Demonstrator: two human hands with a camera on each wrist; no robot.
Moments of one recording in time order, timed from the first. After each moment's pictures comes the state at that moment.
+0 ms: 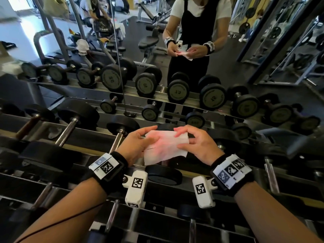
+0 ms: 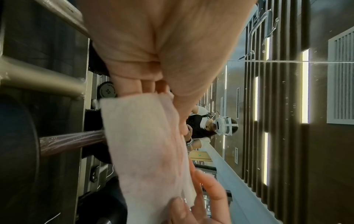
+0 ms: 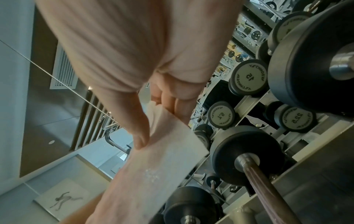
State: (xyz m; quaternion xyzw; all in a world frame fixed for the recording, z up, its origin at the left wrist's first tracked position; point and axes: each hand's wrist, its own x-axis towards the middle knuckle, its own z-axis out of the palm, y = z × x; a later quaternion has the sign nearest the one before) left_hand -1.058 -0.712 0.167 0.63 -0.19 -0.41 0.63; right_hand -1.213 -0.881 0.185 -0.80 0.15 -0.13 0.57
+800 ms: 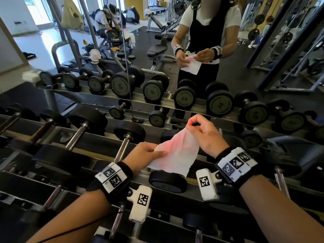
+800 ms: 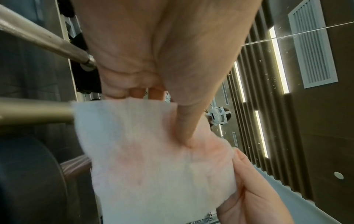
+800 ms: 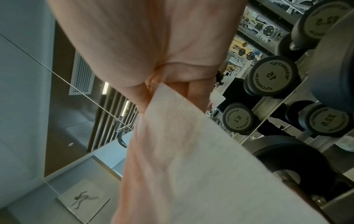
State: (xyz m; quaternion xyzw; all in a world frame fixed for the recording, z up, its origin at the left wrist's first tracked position) left_hand -1.066 -0.705 0.159 0.72 -0.32 -0.36 0.50; right_hand -1.192 -0.902 0.210 -0.84 0.18 -0.20 0.47
